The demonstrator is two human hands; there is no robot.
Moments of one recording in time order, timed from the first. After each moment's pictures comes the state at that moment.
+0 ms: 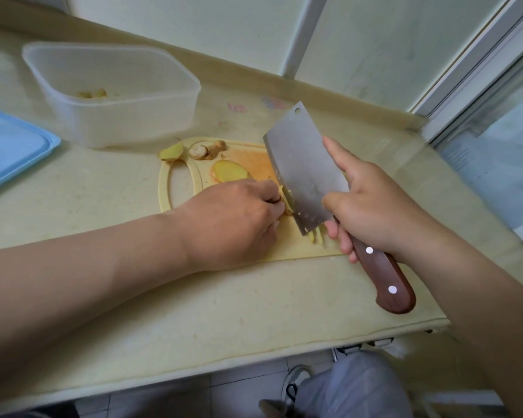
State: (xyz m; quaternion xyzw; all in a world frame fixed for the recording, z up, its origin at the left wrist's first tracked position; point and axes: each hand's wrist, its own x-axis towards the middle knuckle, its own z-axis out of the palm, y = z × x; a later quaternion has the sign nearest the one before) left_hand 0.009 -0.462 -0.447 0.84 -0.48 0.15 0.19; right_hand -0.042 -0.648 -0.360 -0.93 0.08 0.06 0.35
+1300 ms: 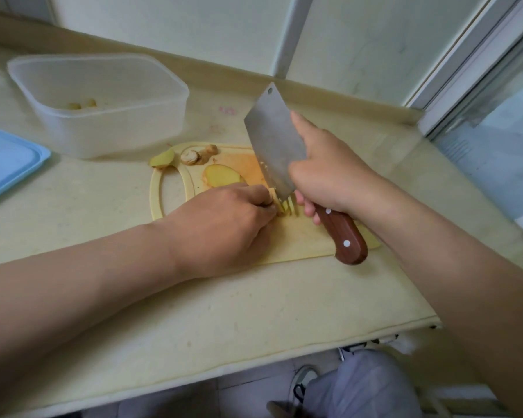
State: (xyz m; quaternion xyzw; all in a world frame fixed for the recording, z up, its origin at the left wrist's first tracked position) left_hand 0.008 -0.462 -0.444 0.85 -0.48 0.13 0.16; right_hand 0.004 -0.622 -0.360 -0.95 0.07 0.05 0.31
